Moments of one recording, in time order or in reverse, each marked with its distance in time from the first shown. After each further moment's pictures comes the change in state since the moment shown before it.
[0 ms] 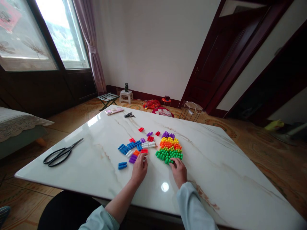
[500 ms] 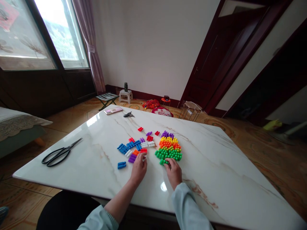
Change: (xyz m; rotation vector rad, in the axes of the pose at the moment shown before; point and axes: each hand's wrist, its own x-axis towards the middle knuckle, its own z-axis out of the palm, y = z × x) left_hand 0.000 0.001 -0.001 0.003 -0.028 -0.005; right_hand -0.003 -0.023 0.012 0.009 -0.017 -0.014
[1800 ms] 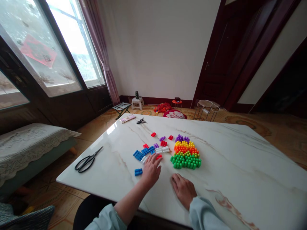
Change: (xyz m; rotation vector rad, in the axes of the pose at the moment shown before) left_hand 0.022 0.014 -0.041 0.445 -0.291 0.194; right_hand -0.025 -0.046 0.007 -0.269 -0.334 -0.237
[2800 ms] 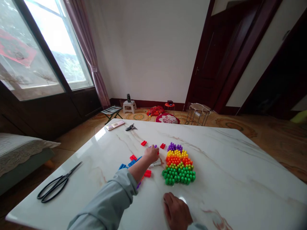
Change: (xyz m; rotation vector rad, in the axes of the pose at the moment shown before) left_hand 0.170 -0.011 0.026 0.306 -0.465 -0.179; right_hand -0.007 0.002 0.014 0.047 0.065 -0.018
